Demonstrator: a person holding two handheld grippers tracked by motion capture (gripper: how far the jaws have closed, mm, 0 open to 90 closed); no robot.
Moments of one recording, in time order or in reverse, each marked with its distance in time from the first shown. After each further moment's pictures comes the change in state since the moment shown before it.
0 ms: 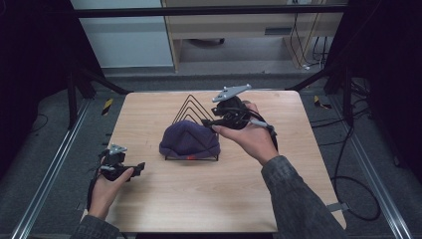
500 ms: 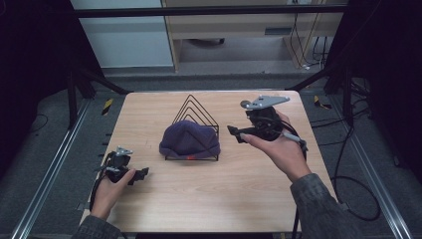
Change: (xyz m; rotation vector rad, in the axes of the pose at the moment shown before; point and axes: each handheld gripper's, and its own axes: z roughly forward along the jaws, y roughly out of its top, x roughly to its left) left arm -0.006 -0.006 0.013 0.074 -0.034 0.019; right arm -0.020 -0.049 -0.055 -0.021 -0.130 0.097
